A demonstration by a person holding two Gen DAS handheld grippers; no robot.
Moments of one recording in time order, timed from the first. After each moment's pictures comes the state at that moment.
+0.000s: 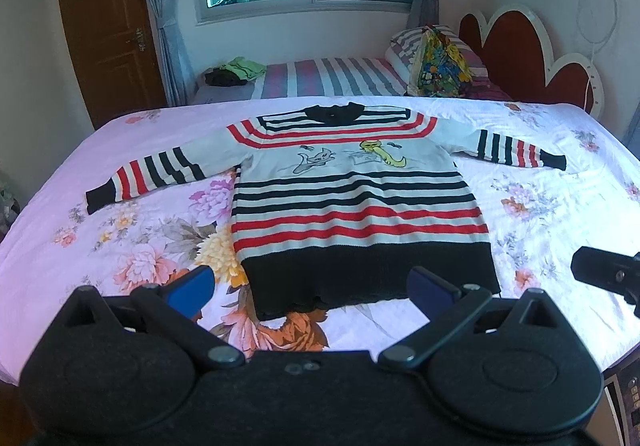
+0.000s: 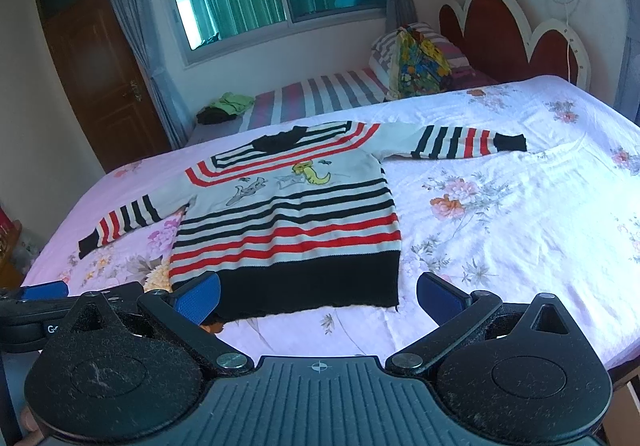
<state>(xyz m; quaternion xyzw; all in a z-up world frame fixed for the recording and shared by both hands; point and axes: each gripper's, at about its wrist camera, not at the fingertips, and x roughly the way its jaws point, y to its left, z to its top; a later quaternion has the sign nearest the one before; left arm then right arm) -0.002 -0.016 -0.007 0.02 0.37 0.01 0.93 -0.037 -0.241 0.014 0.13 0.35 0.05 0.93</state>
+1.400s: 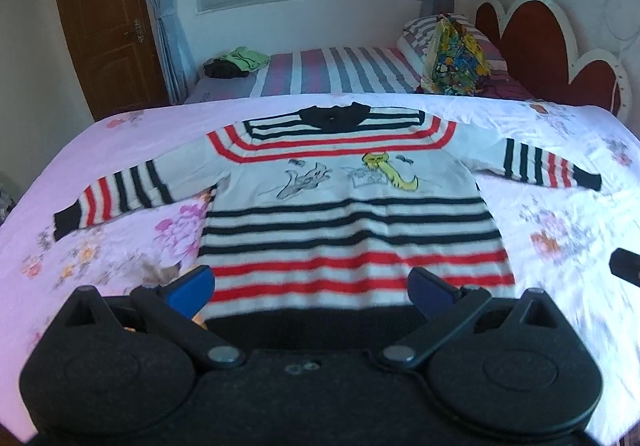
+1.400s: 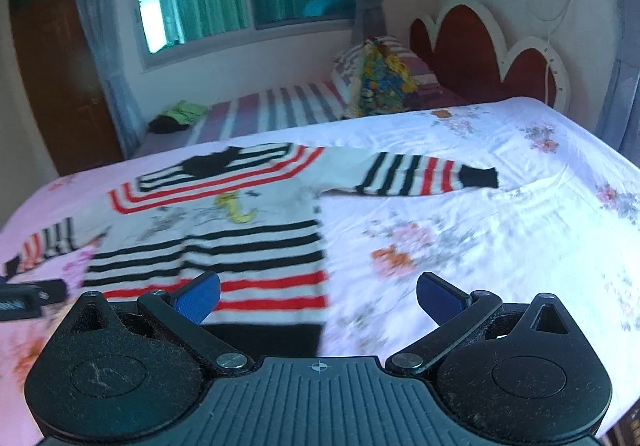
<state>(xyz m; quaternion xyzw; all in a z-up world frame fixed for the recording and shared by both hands) 0.130 -0.052 -0.036 0.03 0.39 0.03 0.92 0.097 -0.319 -0.034 0.09 0.34 -0.01 0.94</state>
